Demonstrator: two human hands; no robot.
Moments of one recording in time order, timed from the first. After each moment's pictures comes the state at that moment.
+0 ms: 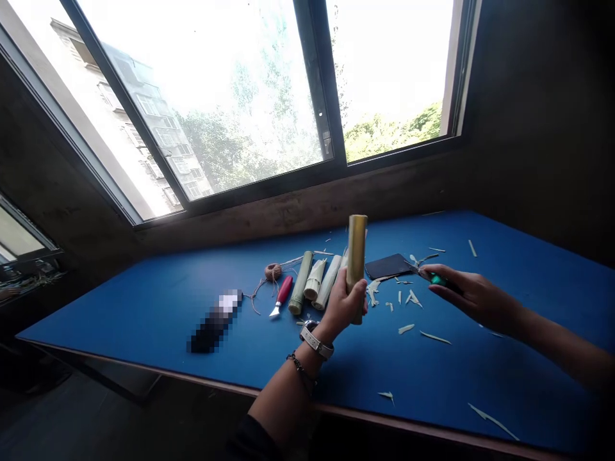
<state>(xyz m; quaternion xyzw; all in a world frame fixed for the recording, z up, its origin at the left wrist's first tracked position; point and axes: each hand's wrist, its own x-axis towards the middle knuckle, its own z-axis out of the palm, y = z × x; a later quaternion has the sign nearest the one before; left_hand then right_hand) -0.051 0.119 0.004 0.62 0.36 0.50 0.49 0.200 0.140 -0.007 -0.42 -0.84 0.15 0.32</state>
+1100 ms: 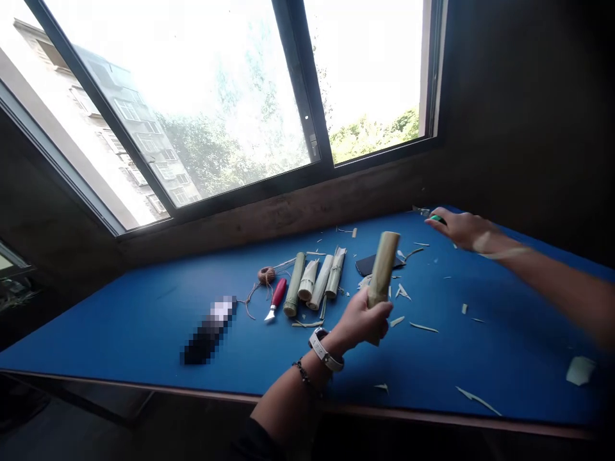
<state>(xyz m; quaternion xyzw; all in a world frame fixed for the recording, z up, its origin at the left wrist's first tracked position) -0.032 0.101 0.000 0.62 0.38 0.34 0.60 0.232 0.214 0.050 -0.69 -0.70 -0.03 0.19</state>
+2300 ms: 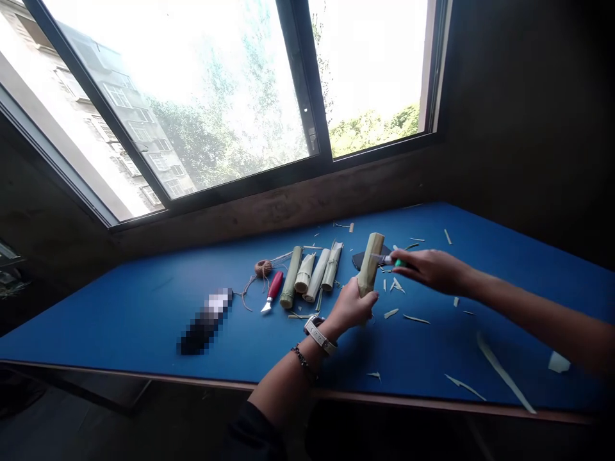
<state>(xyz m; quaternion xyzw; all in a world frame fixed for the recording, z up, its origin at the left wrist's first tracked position) -0.033 0.120 -0.017 0.67 0.48 0.33 0.47 0.188 0.162 0.011 -0.43 -0.88 0.01 0.20</state>
